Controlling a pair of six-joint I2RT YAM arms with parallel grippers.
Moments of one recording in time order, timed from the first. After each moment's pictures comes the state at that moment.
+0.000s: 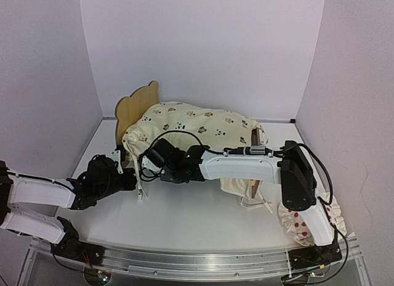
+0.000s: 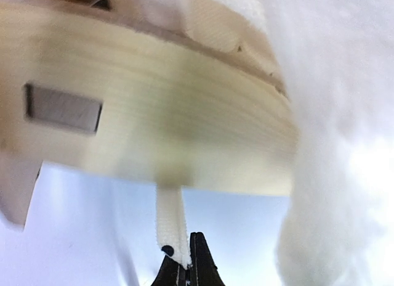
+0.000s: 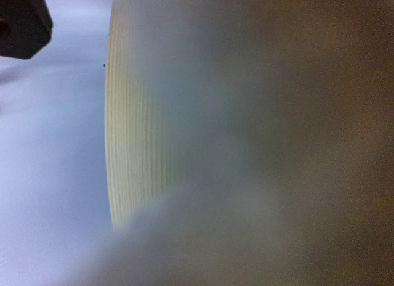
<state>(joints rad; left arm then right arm) -0.70 1.18 0.34 0.40 -0.12 -0.59 1.16 2.30 1.97 -0.49 0.69 -0.62</state>
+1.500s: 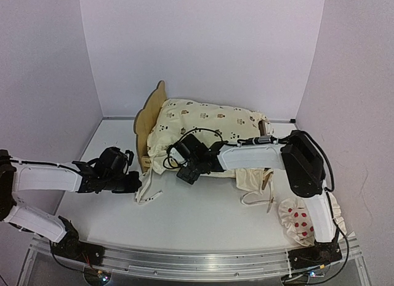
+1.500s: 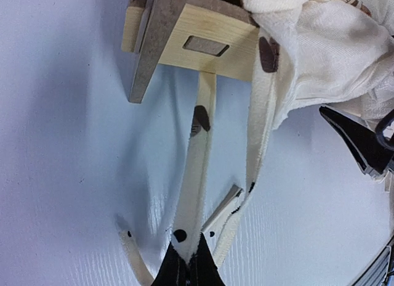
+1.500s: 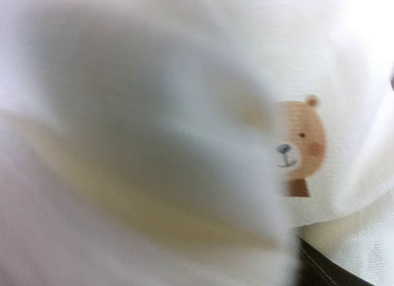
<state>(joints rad) -0.70 1.28 0.57 -0.12 -0.05 -0.65 0.98 2.25 1.71 -0.35 0.50 -0.33</state>
